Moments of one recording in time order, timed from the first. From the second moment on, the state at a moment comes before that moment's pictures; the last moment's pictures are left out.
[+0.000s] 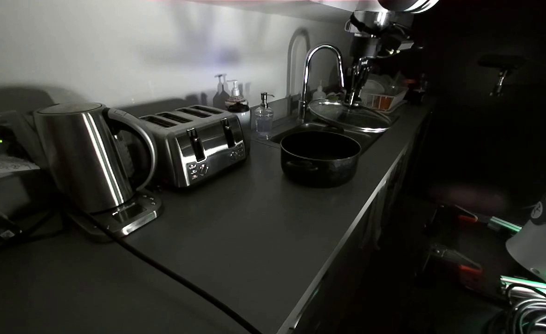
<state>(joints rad) -0.08 -0.19 -0.11 -2.32 -0.05 2.26 -0.09</state>
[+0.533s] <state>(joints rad) -0.06 -0.03 -0.08 -2.19 -0.04 2.19 -0.09</state>
